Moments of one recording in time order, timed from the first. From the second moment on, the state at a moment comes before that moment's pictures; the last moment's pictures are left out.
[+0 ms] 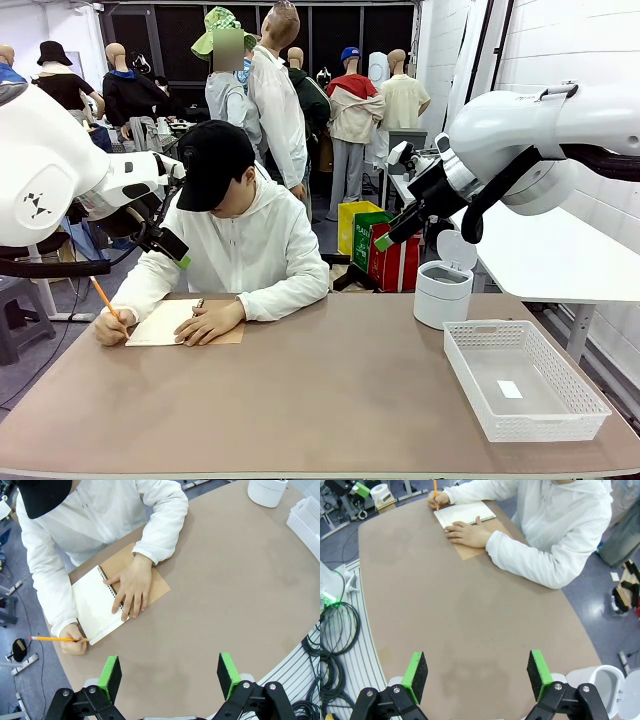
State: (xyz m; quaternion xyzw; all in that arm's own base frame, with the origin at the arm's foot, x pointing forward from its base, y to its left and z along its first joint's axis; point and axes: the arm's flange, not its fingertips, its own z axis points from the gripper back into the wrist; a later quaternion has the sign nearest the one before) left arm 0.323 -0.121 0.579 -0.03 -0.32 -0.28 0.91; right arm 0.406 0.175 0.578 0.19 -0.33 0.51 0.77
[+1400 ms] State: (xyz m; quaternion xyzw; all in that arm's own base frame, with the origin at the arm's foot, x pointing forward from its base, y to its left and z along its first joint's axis) left arm 0.323 -0.121 0.579 -0.03 -0.32 -0.28 0.91; right arm 0.406 0.175 0.578 0.19 -0.33 0.51 0.77
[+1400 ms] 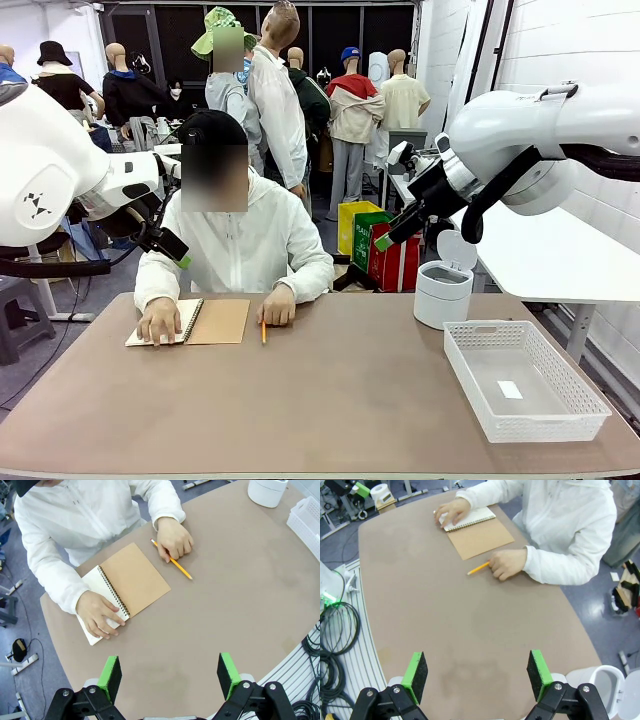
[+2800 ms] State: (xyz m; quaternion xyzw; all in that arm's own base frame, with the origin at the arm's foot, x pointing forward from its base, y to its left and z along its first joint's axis) left arm 0.323 -0.121 0.579 -0.03 -0.32 -0.28 0.91; right arm 0.406 0.175 0.578 0.19 -0.33 0.51 0.77
